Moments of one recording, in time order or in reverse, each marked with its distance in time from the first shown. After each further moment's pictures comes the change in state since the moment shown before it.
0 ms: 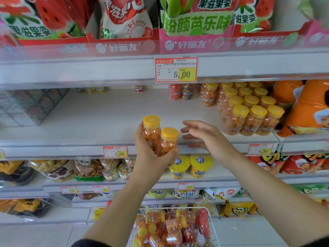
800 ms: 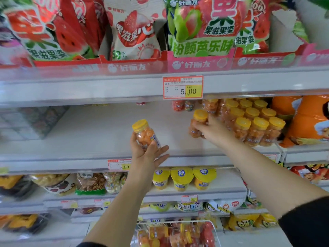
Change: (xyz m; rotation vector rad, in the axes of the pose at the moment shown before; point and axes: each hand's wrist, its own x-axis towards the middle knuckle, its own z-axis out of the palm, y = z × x) left_hand 0.033 -0.003 -0.022 -0.496 0.049 -0.190; right_hand 0.065 -0.015 -0.017 -0.280 0.257 0.019
